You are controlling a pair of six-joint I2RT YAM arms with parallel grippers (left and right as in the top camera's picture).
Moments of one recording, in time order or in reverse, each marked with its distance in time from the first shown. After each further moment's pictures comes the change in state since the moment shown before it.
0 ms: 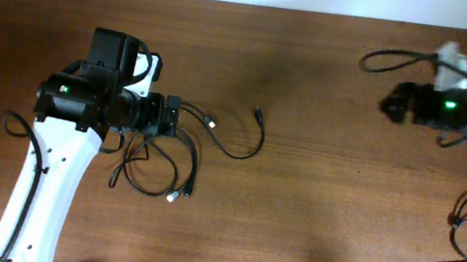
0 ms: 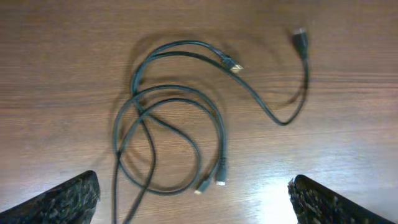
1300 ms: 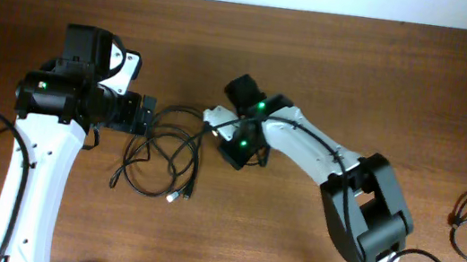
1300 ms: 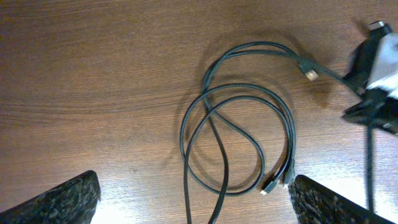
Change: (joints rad) left arm 0.117 0.008 0.000 -0.003 -0.087 0.230; right arm 0.782 0.421 -0.195 0.426 0.013 -0.144
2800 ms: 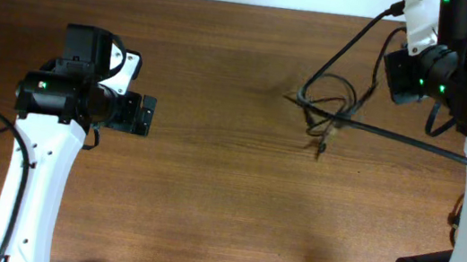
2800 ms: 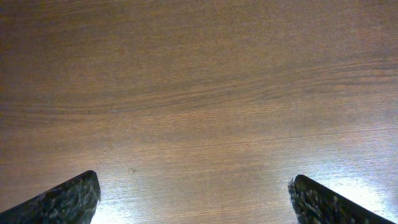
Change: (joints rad) left arm 0.000 0.000 0.000 0.000 0.004 0.000; right arm -0.346 -0.338 1.032 -0.804 0.548 0.135
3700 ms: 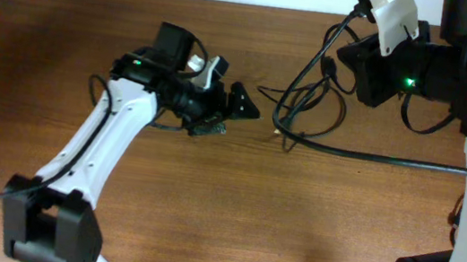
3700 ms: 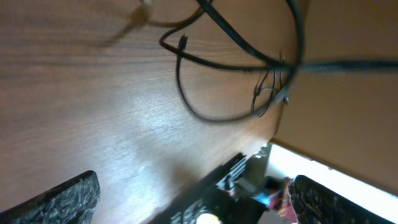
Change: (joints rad) left arm -0.259 0.309 0.000 0.263 0.799 -0.644; right arm 0.000 0.000 0.000 0.072 -0.573 -0.106
